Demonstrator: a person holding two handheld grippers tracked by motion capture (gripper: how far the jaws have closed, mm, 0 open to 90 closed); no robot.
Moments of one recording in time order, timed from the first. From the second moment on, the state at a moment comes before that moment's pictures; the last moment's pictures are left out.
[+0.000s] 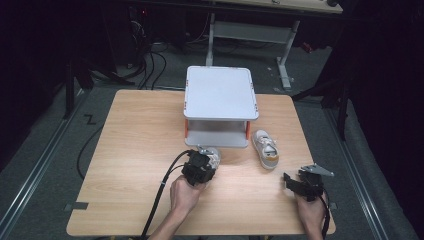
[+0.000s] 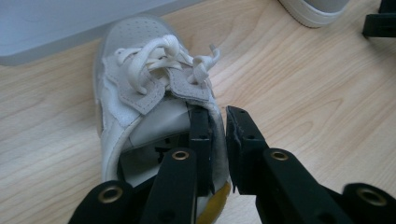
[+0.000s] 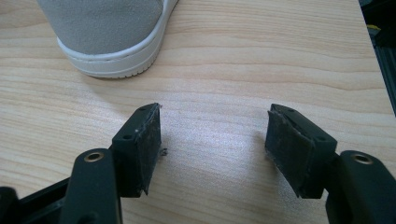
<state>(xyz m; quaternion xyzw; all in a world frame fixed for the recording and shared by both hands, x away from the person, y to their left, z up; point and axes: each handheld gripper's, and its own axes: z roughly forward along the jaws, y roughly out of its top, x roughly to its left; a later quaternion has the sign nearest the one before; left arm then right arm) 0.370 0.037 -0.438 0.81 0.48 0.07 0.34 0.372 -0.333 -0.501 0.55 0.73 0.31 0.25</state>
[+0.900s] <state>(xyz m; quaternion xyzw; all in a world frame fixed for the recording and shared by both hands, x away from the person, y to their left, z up) 0.357 0.082 -0.409 0.77 0.45 0.12 0.43 0.372 -0.333 -0.501 0.55 0.73 0.31 0.25</state>
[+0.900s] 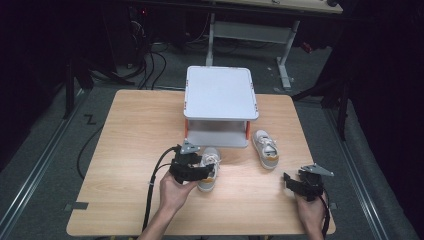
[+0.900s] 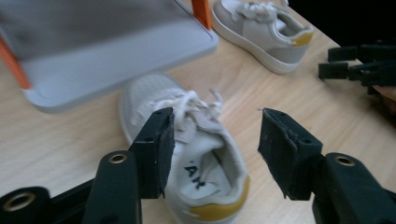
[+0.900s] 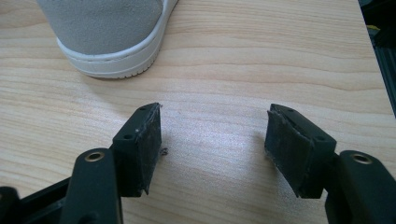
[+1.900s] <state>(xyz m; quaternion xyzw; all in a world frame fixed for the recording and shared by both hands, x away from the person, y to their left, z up) 0.336 0.194 -0.444 0.71 0.53 0.21 0.42 0.358 -0.327 -0.482 0.53 0.72 0.36 0.26</state>
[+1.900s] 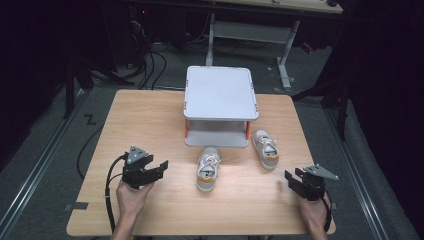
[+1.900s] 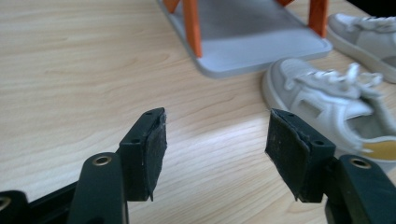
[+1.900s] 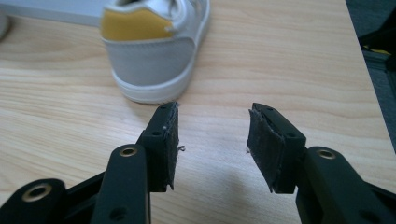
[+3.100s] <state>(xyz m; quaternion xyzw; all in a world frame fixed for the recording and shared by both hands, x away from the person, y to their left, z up) 0.350 0.196 -0.506 0.72 0.56 0.25 0.32 0.450 -0.247 -0.442 0.51 0.79 0.31 0.17</state>
